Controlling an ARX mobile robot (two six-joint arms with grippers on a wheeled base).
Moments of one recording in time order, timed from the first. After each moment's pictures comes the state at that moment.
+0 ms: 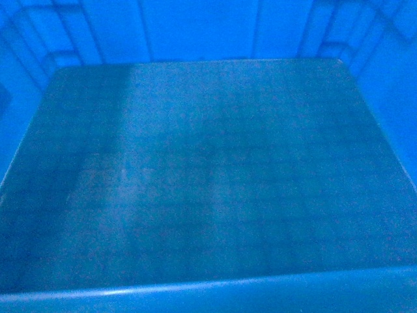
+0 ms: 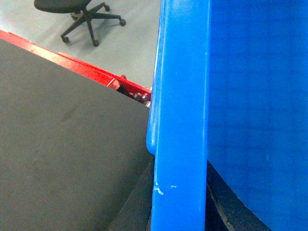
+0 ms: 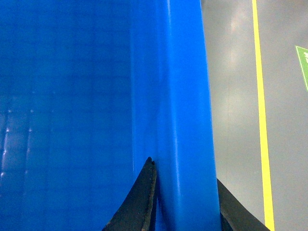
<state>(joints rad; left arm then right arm) -0.56 0.89 0.64 -0.40 -0.76 -0.28 0.56 0.89 0.62 -0.24 0.58 0.13</state>
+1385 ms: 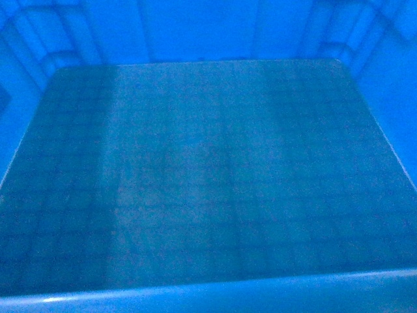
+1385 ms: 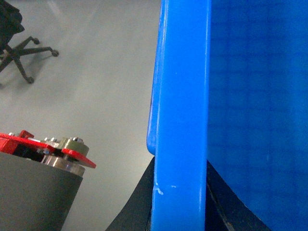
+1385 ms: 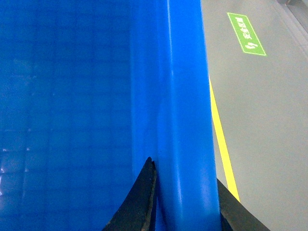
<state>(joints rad) -0.56 0.89 0.64 -0.41 -0.76 -0.29 0.56 0.89 0.62 -0.24 0.58 0.12</state>
